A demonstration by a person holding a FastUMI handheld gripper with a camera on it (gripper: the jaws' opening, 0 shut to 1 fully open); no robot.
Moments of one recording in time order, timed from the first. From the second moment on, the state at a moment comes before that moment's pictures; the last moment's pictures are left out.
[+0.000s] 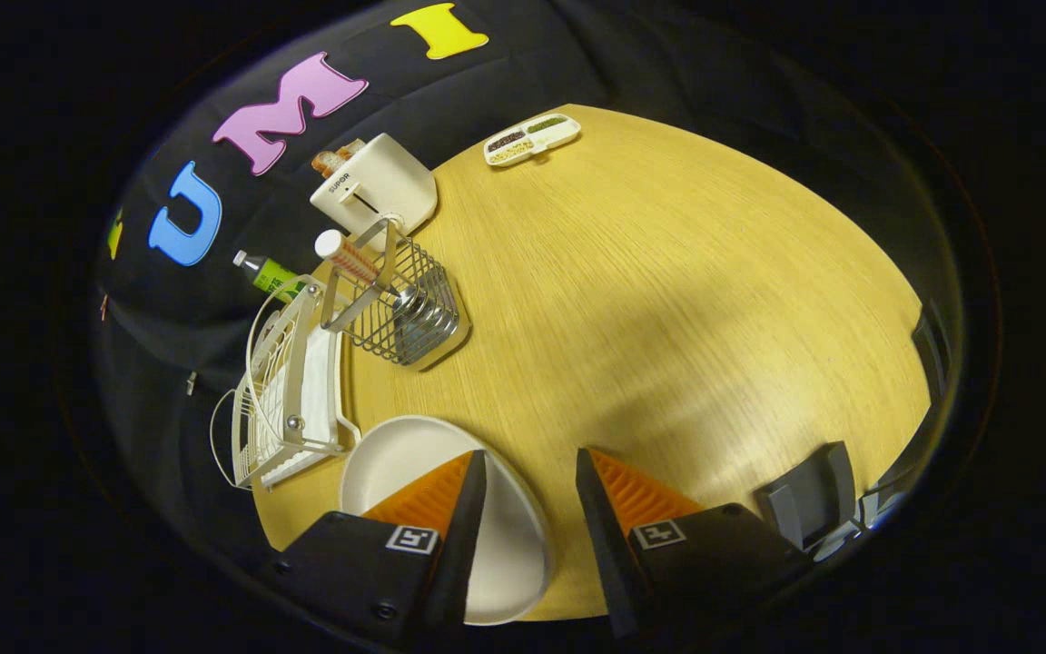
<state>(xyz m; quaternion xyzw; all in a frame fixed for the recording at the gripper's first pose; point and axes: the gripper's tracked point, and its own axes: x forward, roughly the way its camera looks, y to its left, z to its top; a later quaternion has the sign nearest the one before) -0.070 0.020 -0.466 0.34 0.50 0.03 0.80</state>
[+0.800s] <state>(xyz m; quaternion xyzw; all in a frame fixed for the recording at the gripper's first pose) -0.034 -0.020 -0.300 0.21 0.35 0.11 0.91</state>
